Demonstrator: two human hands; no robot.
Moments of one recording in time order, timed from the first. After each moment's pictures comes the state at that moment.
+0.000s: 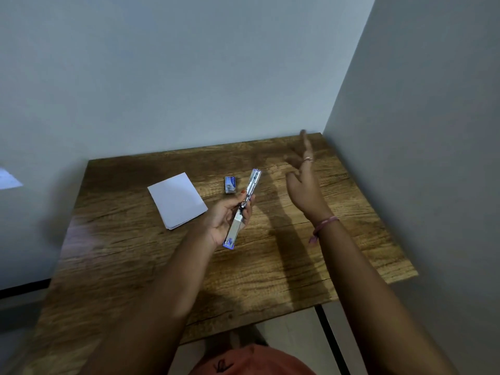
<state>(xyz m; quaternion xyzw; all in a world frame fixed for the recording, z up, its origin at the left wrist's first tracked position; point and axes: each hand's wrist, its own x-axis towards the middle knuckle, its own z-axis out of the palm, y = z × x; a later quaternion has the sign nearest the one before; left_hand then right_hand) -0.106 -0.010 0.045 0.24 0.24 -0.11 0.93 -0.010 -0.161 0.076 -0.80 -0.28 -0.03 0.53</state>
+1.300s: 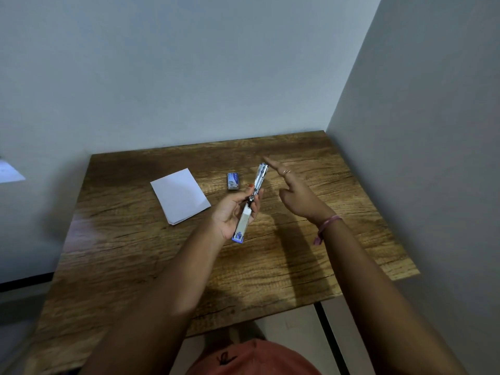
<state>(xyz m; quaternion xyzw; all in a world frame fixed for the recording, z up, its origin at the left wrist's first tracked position) -0.104 -0.020 0.053 0.23 0.25 -0.10 0.94 -0.011 -0.165 0.065 -0.81 -0.38 0.13 0.43</state>
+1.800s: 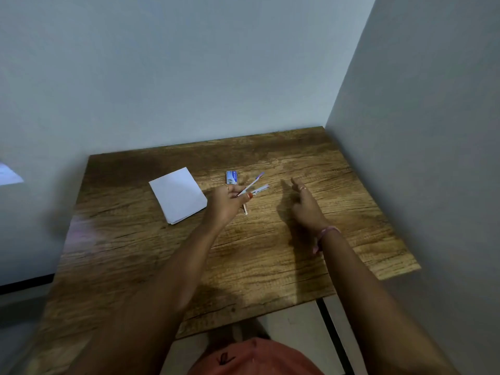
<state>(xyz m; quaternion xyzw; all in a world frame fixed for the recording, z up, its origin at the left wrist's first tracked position) -0.095 -0.009 0.031 0.75 0.26 0.08 0.60 -0.004 -0.187 0.010 -0.84 -0.15 0.17 0.50</state>
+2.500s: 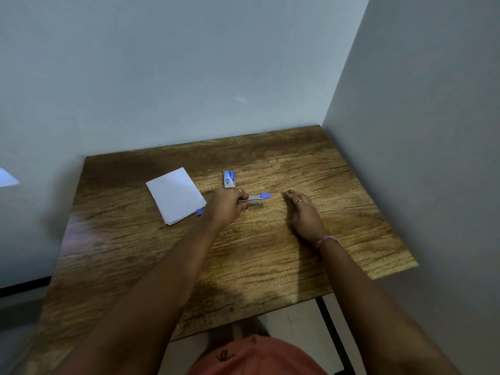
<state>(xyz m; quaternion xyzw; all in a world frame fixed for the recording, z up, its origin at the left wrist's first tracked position) -0.084 0.001 0.012 0.95 0.14 0.03 0.28 -0.009 -0.201 -0.021 -0.91 -0.22 0.08 0.34</state>
